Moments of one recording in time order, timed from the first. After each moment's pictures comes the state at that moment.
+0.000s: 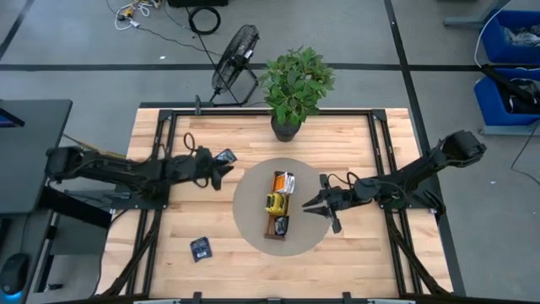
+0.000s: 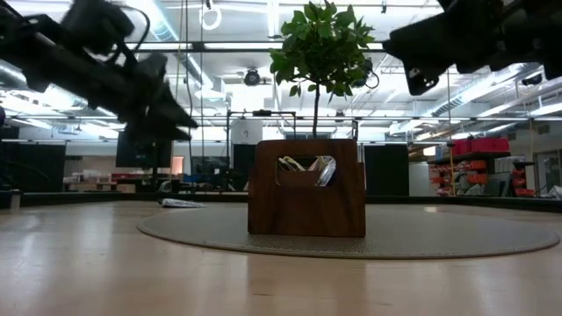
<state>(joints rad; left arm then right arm) 0.08 0.96 0.22 0.39 -0.32 -0.57 0.34 1.26 0.32 0.84 0.15 0.08</state>
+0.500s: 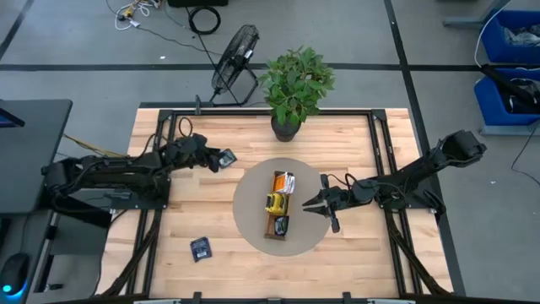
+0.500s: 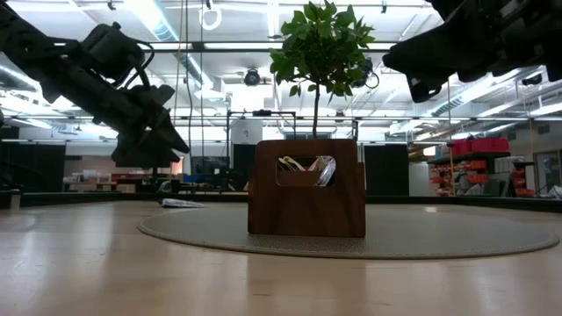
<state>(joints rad) 0.44 0.96 0.22 0.25 -0.11 -0.56 0.35 1.26 0.31 0.79 0.18 0.10</state>
